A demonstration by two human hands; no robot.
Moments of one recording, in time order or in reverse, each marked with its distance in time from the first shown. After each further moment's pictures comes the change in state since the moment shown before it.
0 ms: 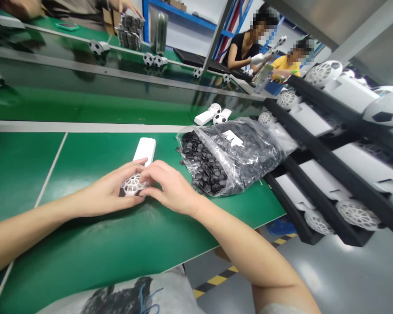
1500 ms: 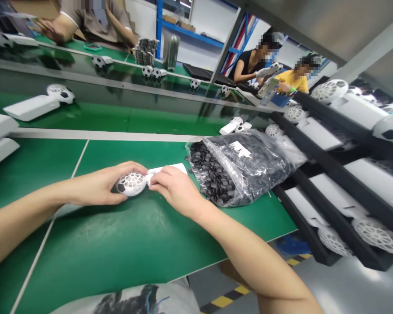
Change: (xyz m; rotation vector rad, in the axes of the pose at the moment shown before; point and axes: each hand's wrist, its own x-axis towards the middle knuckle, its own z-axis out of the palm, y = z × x) left_hand -0.015 -0.020 -0.044 0.067 -0.160 -0.066; right_hand 0.014 -0.006 0.004 -0.228 -0.047 0.079
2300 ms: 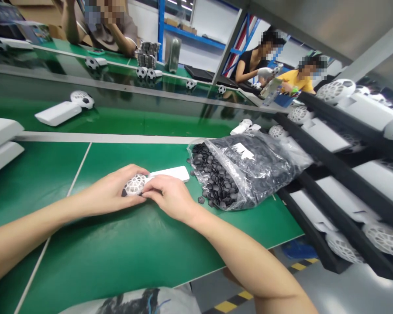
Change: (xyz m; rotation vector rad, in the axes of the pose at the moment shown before) left_hand 0.007 0.007 0.022 0.045 0.248 -0.056; right_hand 0.007 -0.004 0.020 0.232 0.005 0.096
